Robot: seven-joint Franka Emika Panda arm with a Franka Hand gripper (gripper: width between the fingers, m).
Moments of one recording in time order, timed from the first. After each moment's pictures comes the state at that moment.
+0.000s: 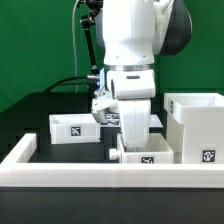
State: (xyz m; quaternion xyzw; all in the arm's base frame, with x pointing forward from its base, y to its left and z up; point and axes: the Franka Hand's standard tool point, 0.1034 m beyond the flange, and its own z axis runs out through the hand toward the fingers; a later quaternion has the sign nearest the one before) arm 0.541 -0.018 0.005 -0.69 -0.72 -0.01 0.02
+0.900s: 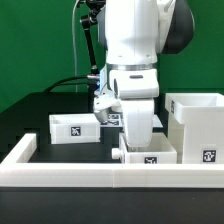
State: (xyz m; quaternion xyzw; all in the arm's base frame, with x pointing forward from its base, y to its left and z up) arm 0.547 -0.013 0.010 -0.69 -0.72 0.00 0.02
